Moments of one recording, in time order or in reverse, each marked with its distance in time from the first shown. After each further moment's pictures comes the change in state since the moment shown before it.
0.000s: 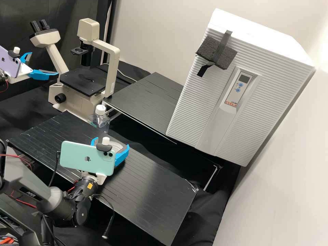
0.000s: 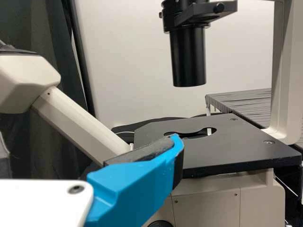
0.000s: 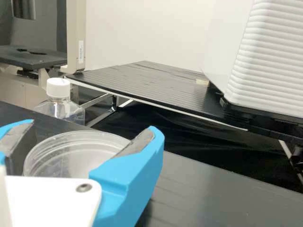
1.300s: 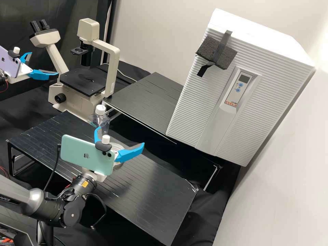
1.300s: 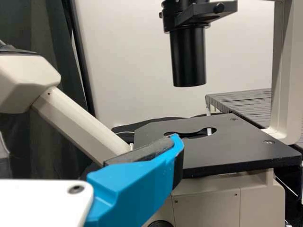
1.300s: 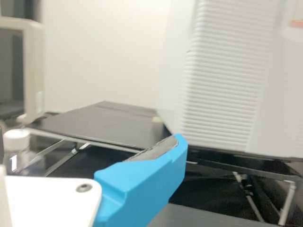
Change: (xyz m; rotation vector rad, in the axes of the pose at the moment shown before) left arm 0.000 0.000 0.000 0.000 0.000 0.000; right arm -0.013 0.025 -0.017 0.035 -0.008 0.264
